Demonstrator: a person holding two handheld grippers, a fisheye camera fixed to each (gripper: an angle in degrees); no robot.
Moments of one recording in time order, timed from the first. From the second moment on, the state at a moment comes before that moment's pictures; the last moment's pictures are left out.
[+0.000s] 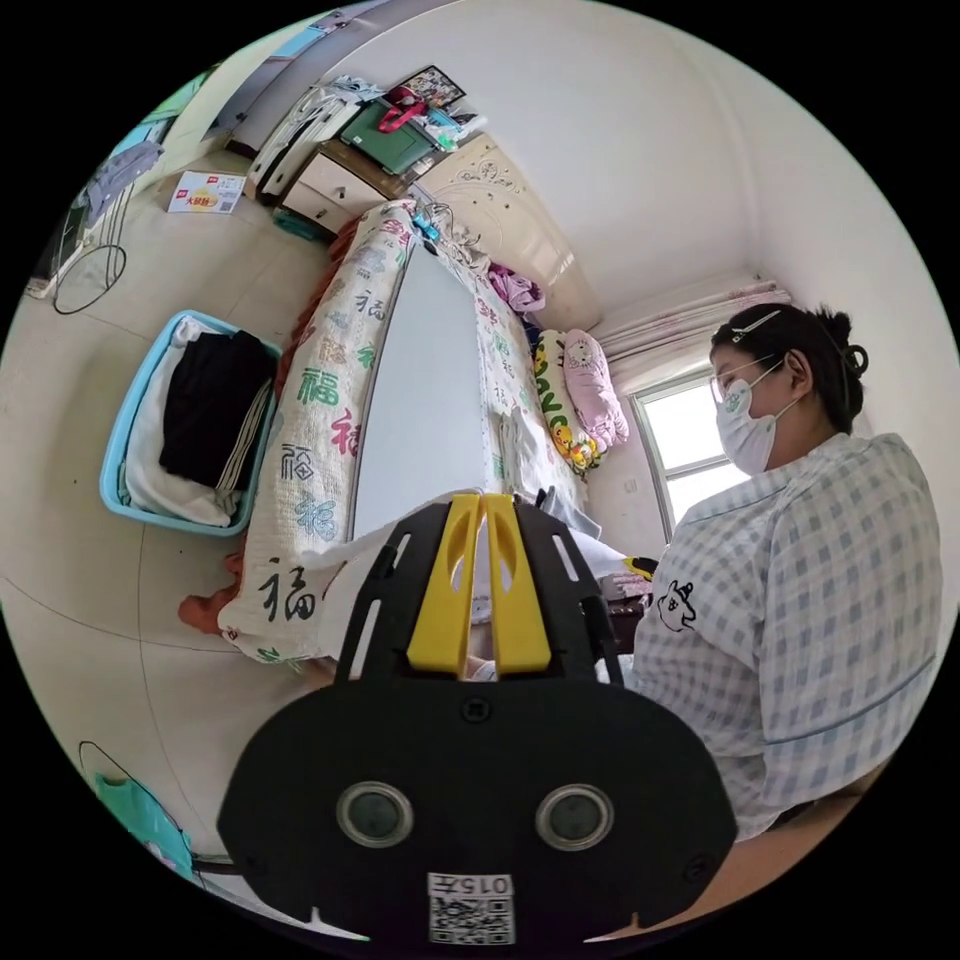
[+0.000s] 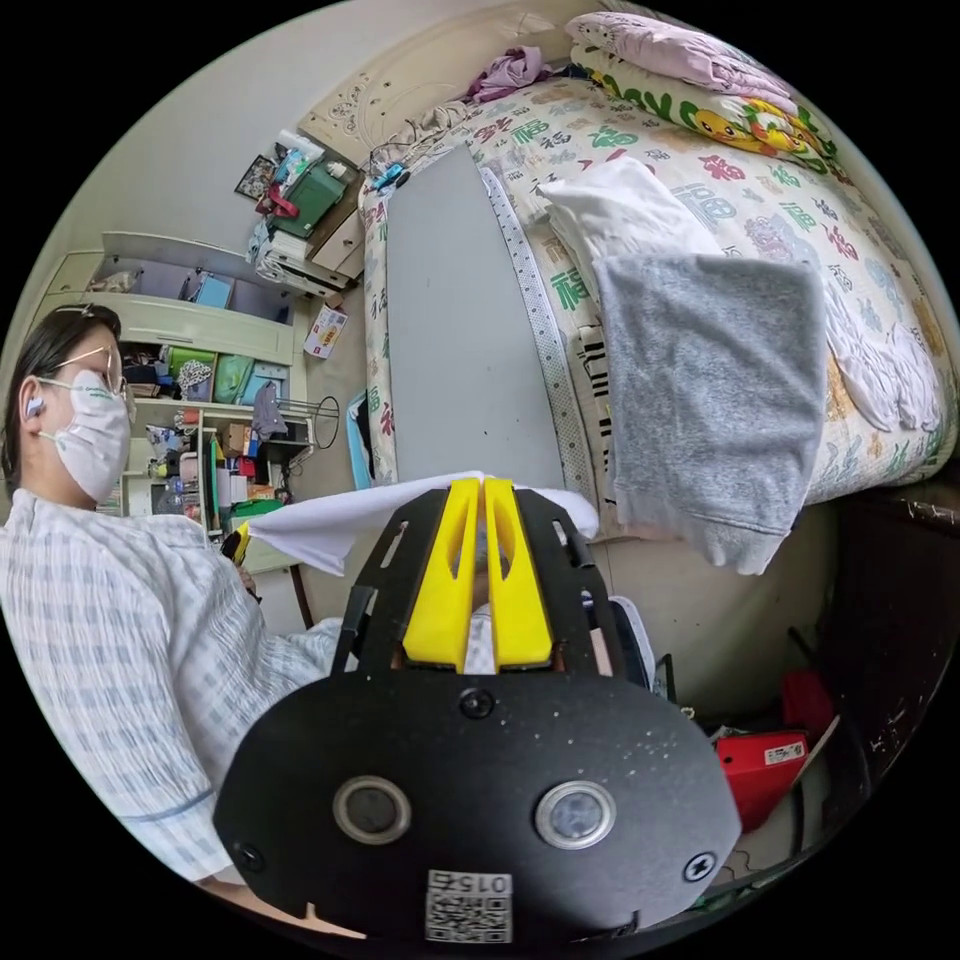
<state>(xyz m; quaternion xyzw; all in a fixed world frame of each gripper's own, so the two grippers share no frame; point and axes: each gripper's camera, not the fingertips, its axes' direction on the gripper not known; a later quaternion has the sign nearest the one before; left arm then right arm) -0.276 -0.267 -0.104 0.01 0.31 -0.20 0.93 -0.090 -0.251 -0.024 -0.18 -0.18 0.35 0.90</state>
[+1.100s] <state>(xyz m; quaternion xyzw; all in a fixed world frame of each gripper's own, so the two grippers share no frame) -0.209 -0.422 0.129 -0.19 0.20 0.00 0.96 0.007 -0.390 0.389 -0.27 -0.15 0.05 0.95</state>
